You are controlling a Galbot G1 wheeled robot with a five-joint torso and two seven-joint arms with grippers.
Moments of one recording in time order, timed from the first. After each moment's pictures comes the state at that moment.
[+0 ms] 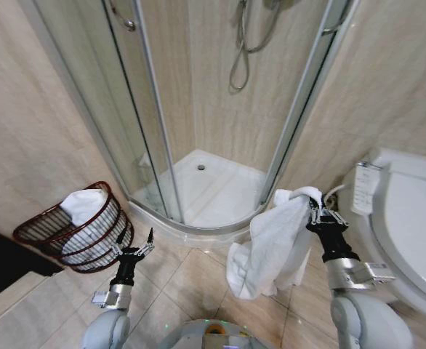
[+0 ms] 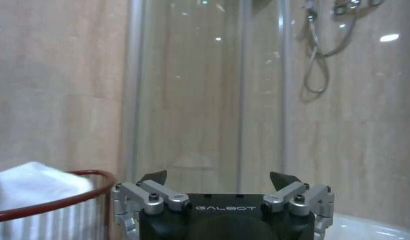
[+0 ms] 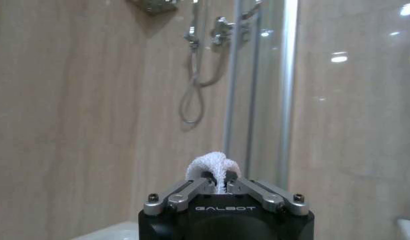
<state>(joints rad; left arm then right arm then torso) 1.72 -1.45 -0.72 -2.01 -0.26 -0.38 0.12 -1.57 1.57 0.79 2.45 0.08 -0.17 -0.17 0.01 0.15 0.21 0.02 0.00</state>
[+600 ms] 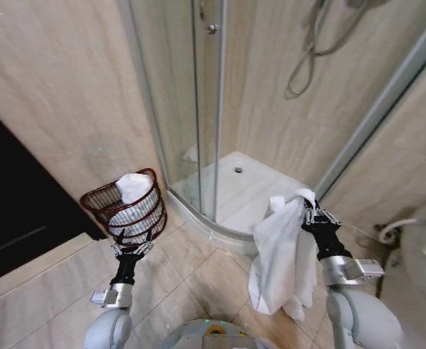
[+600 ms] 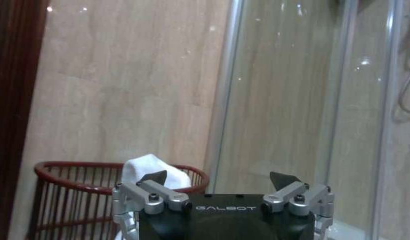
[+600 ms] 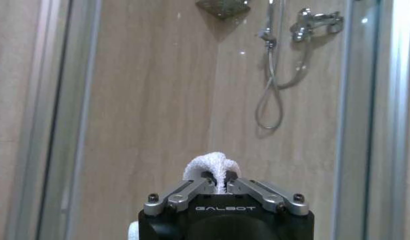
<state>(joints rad) 1.72 -1.47 -0.72 -2.04 -0.36 -0.33 0.12 -1.54 1.58 0.79 2.42 0.07 -0.15 -0.20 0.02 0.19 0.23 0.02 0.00</state>
